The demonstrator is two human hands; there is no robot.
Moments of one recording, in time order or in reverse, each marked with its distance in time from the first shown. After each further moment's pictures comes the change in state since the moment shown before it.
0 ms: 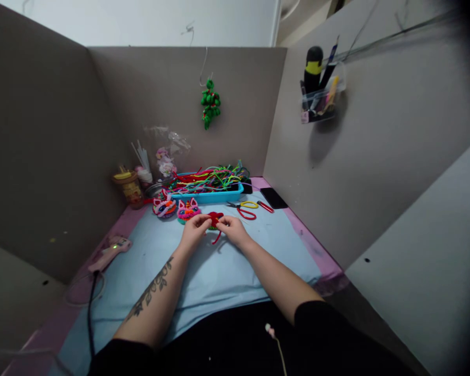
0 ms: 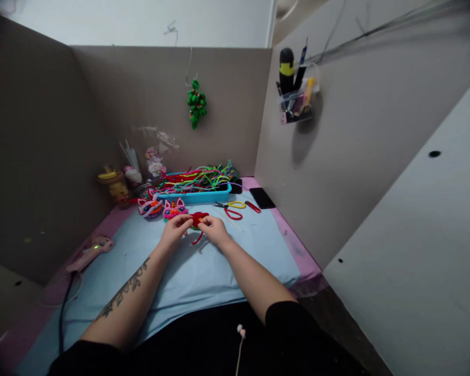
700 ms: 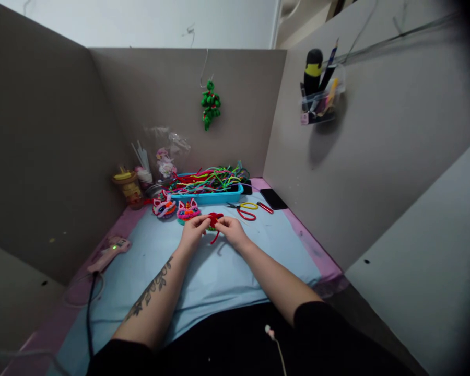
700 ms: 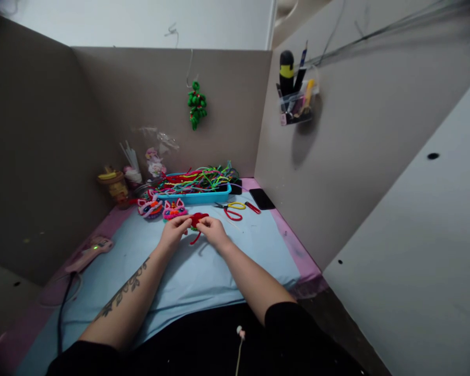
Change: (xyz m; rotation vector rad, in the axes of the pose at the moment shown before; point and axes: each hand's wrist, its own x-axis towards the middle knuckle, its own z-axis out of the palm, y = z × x) left_hand 0.002 0.001 -0.001 -0.047 0.027 -0.034; right_hand 0.000 -0.003 0.005 0.181 -0.012 0.052
